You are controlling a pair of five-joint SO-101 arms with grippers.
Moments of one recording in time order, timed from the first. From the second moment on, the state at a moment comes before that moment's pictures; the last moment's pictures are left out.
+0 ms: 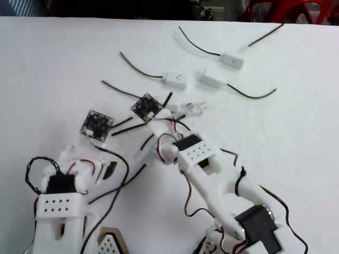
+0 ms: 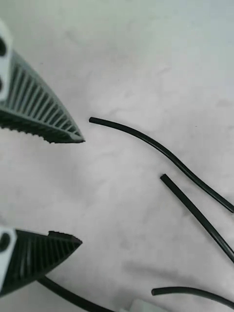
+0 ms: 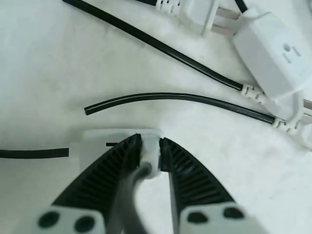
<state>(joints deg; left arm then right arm) -9.2 -63.5 78.5 53.8 -25.5 -32.9 -9.5 48.4 34.8 19.2</state>
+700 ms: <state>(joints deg) -9.2 -63.5 79.3 52.7 -25.5 -14.2 -3.0 12.0 33.4 10.2</state>
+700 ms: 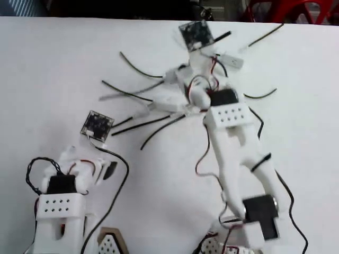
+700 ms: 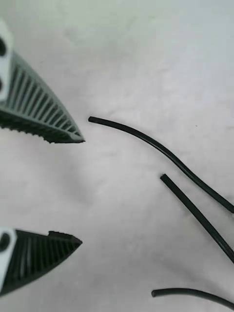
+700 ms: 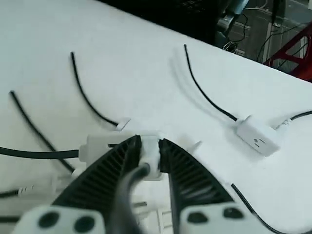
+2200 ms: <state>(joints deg) -9.2 -63.5 79.5 52.6 -25.5 -14.9 52.6 -73.3 97.9 30.5</state>
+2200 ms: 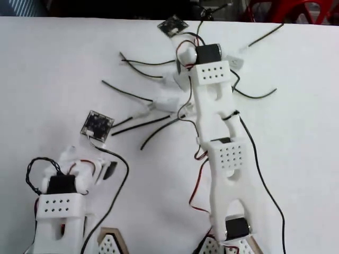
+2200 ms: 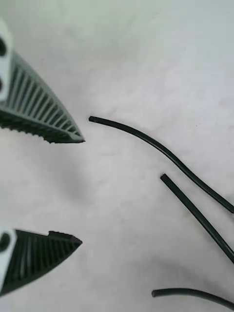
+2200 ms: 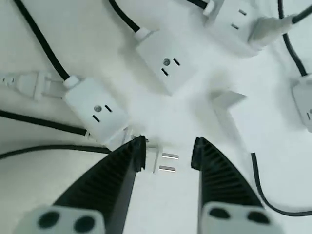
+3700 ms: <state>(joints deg) -9.3 -63.5 80.2 52.5 -25.5 -10.7 59.6 -55.2 96.2 49.5</state>
